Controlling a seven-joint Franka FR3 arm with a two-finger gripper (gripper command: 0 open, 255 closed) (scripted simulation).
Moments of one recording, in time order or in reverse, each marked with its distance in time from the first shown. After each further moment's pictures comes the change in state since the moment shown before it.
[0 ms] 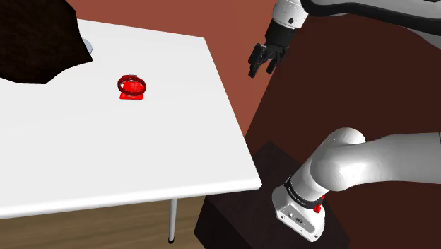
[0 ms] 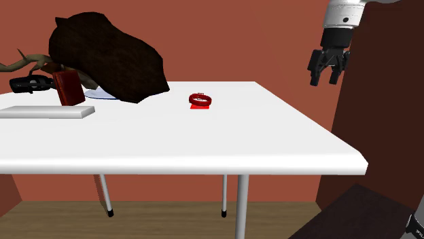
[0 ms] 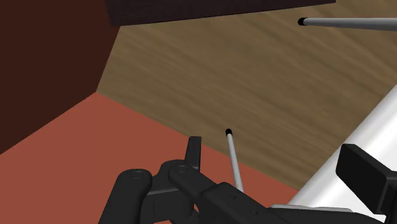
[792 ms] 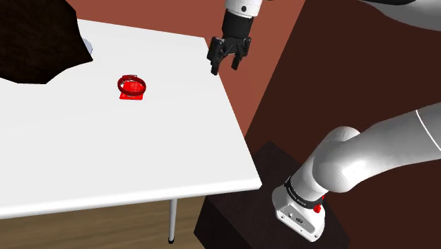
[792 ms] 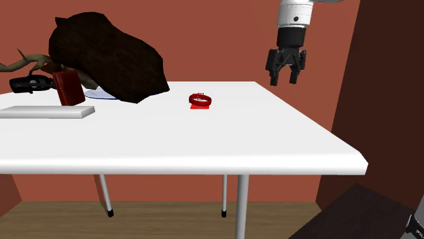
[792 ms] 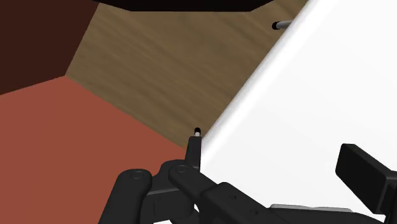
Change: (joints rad) arm 0.076 0.304 0.143 0.238 0.064 0.016 0.097
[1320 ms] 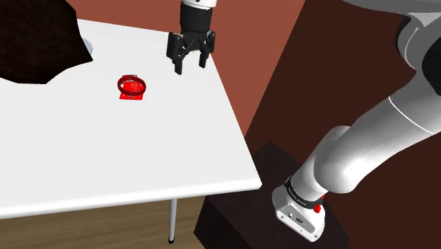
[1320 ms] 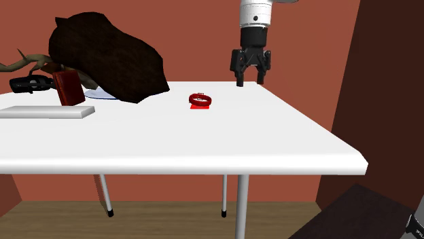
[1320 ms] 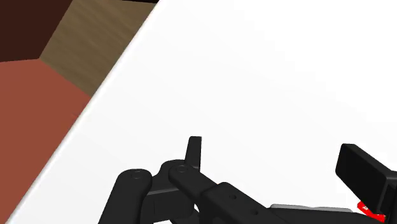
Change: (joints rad) arm 0.051 0.280 0.110 0.274 -0.008 -0.034 0.091
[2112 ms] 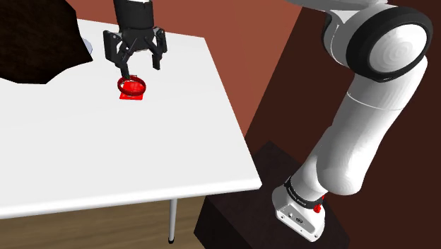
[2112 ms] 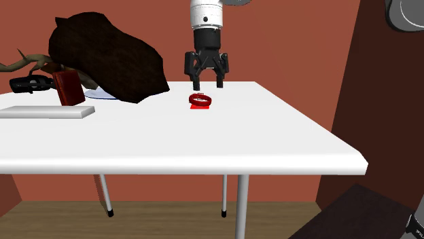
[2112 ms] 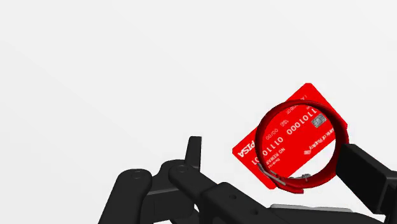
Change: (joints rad) arm 0.115 0.399 0.110 0.453 -0.094 -0.118 0.127
